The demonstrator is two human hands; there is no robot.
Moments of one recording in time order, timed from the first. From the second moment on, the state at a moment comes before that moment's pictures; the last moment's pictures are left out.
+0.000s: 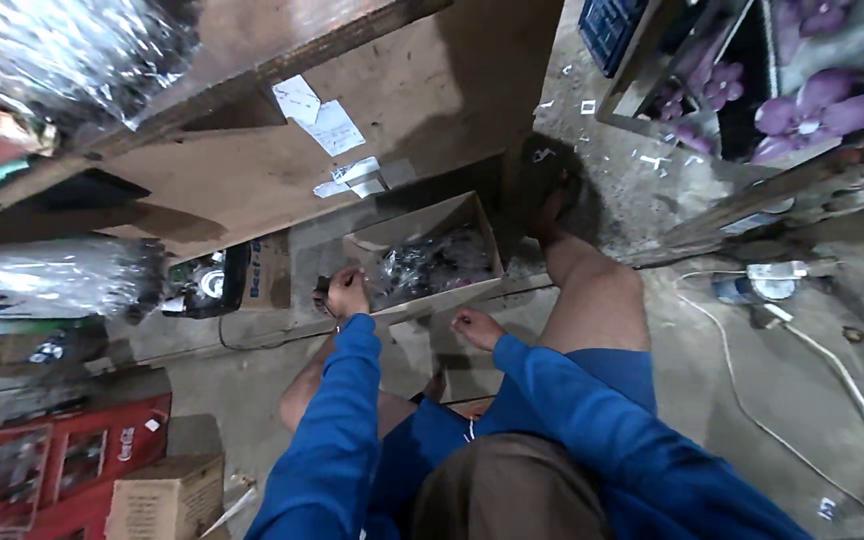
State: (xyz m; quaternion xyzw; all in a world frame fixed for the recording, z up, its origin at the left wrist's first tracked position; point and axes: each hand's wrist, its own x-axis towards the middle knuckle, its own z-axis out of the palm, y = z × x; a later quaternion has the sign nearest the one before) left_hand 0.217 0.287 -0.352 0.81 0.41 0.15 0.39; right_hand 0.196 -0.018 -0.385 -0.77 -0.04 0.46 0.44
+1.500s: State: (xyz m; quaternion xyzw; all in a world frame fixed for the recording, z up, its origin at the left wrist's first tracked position) left_hand 0.108 0.154 -0.385 0.71 0.23 -0.16 0.64; right_hand 0.215 -0.040 -0.363 -0.71 0.04 0.28 0.64
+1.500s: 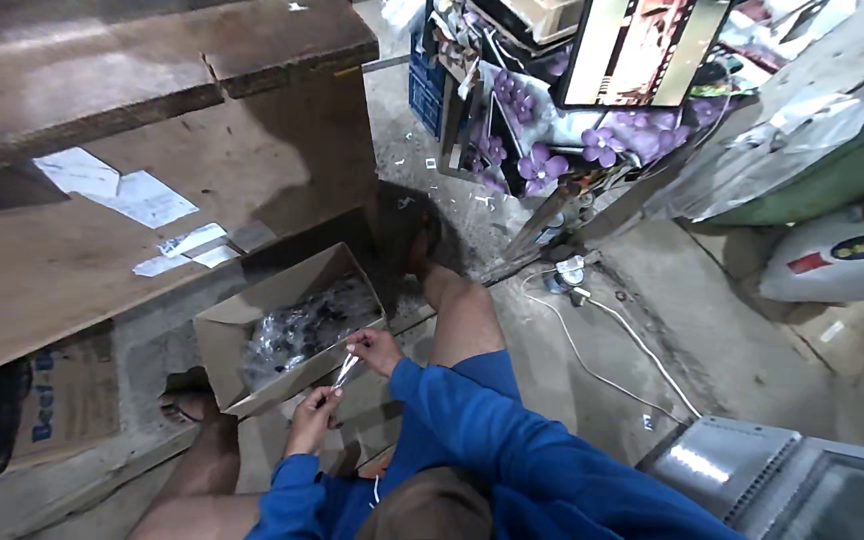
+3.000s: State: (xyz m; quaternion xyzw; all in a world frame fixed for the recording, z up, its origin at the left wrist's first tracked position) left_hand 0.110 0.157 -0.374 0.79 0.20 -0.06 0.57; right_hand 0.210 -0.039 -0.345 -0.55 0.16 0.37 0.74
